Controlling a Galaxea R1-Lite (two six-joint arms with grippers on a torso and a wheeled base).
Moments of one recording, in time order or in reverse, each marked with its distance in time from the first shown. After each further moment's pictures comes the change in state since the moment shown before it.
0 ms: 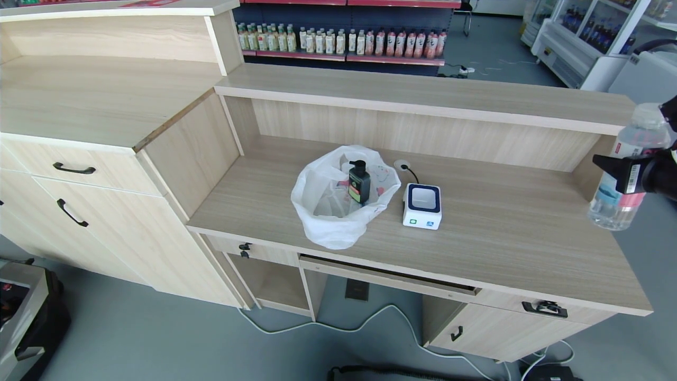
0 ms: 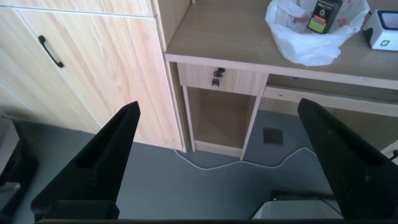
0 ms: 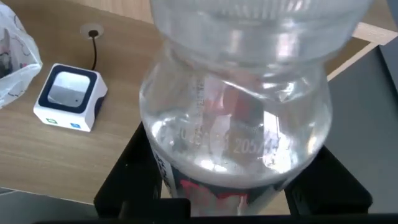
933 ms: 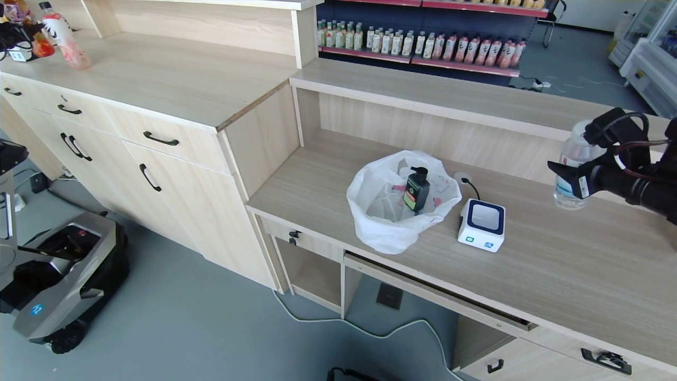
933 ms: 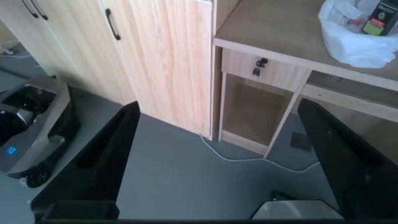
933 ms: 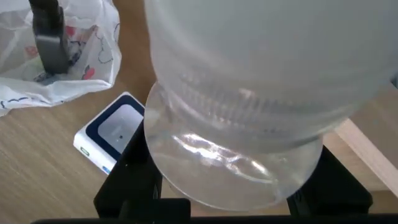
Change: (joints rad) left arm 0.000 0.000 0.000 0.000 0.000 0.000; right arm 0.051 0.228 -0.086 -0.165 0.116 -0.371
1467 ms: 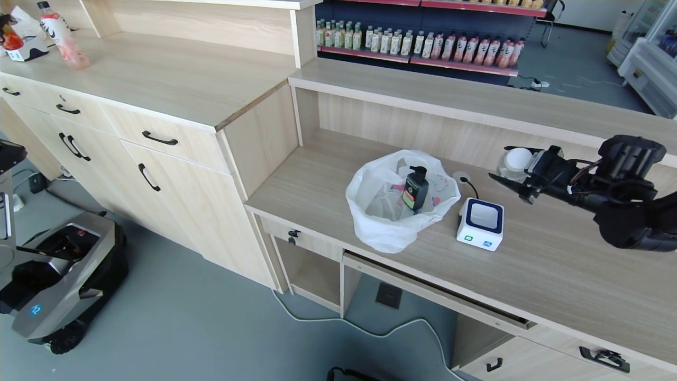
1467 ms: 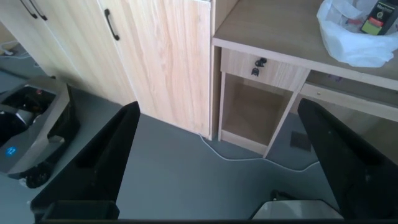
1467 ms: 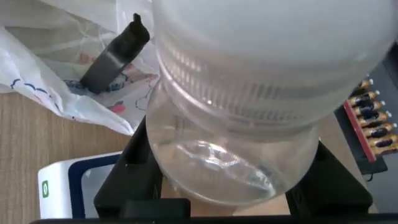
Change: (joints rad) left arm 0.000 0.000 0.000 0.000 0.000 0.000; right arm 0.028 0.325 -0.191 -0.250 0.511 -0.419
